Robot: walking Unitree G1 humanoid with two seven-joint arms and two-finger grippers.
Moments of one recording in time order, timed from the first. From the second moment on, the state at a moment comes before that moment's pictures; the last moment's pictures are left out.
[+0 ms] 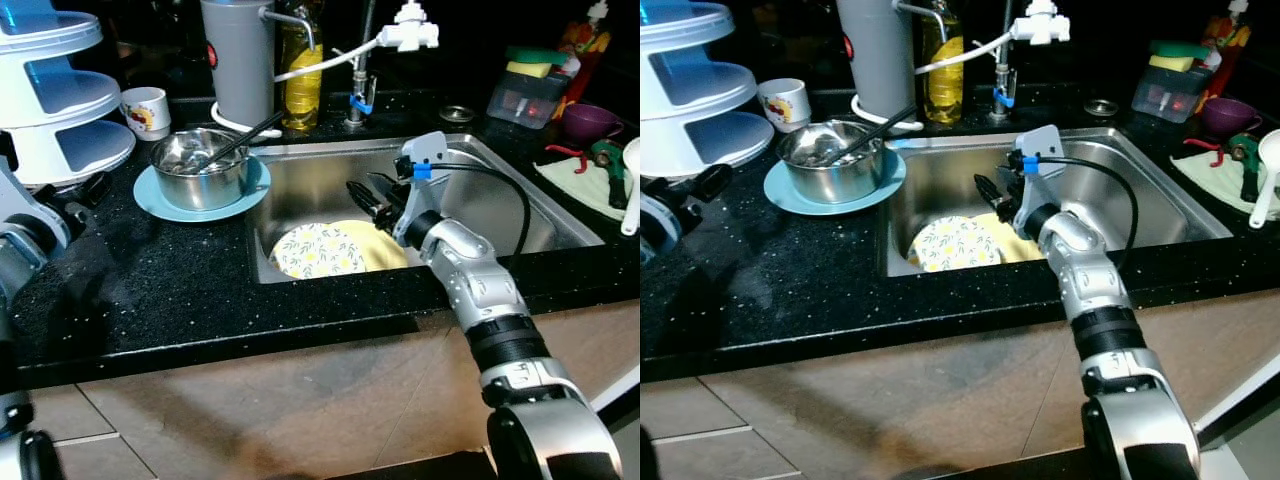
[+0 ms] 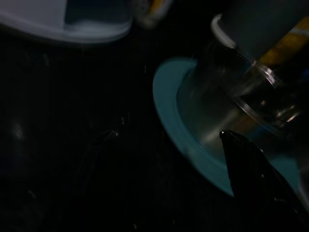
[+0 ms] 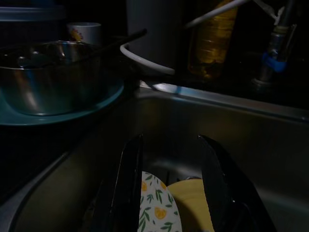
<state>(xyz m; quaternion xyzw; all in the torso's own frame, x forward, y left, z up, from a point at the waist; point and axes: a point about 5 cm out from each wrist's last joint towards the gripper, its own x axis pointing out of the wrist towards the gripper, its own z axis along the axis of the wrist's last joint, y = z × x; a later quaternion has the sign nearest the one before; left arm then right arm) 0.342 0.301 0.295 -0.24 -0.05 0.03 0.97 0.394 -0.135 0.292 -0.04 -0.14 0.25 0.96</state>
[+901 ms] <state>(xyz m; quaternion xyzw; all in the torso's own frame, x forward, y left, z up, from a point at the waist) 0.390 0.291 0.284 -0.22 0.02 0.08 0.97 0.391 -0.131 0.293 -0.03 -0.14 0.27 0.95</state>
